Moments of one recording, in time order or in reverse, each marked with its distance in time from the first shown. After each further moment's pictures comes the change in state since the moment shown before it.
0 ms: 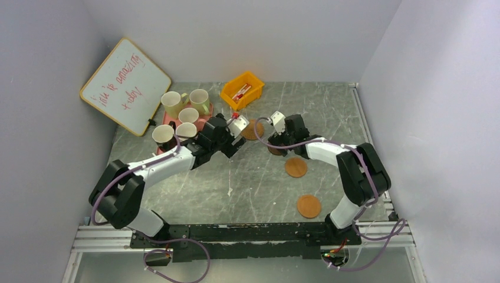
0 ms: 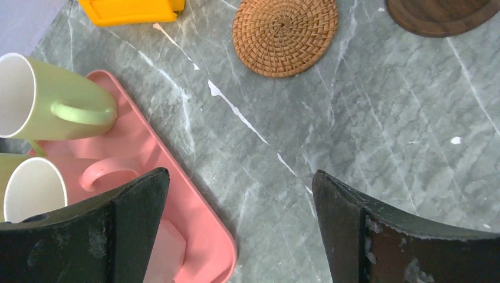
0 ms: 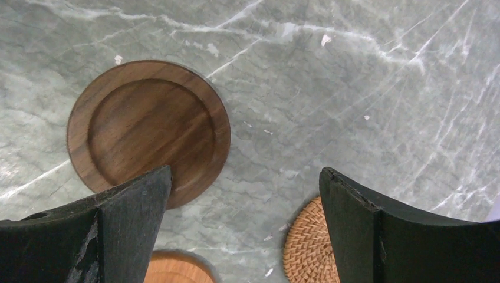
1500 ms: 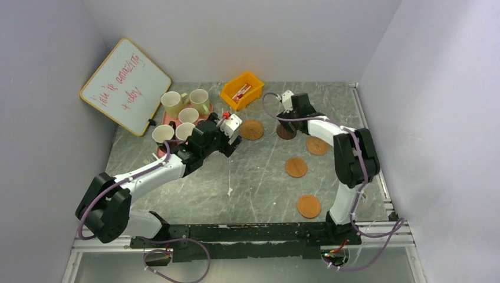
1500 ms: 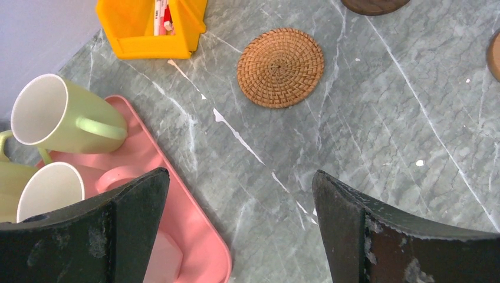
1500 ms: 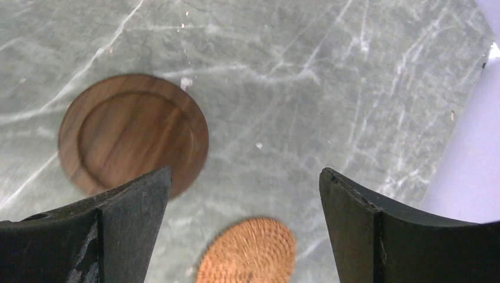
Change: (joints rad) left arm 0.015 -0.155 -0.117 0.138 0.076 -0.043; right arm -0.130 0.247 0.342 -0.105 0.104 0.006
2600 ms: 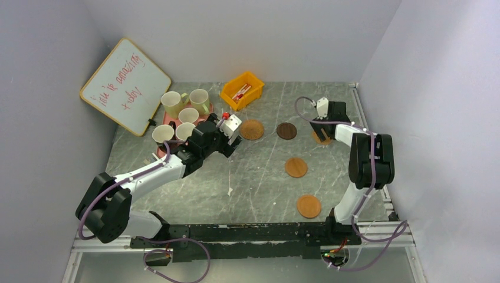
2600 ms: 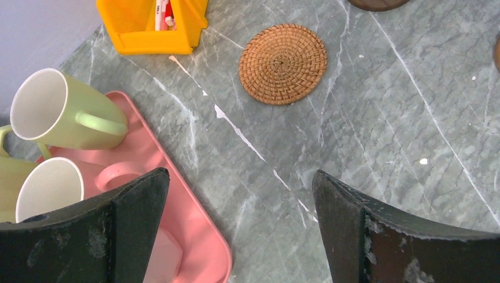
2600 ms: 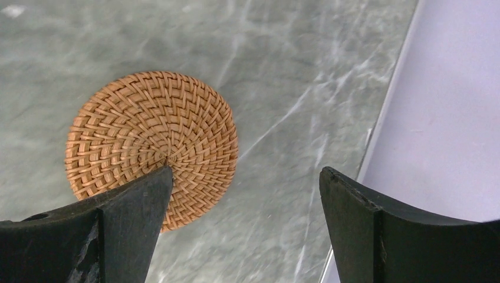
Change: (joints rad) left arm 0.002 0.000 -0.011 0.007 -0.007 -0.002; right arm -0.315 -0.108 -0.193 0.041 -0.056 -0.150
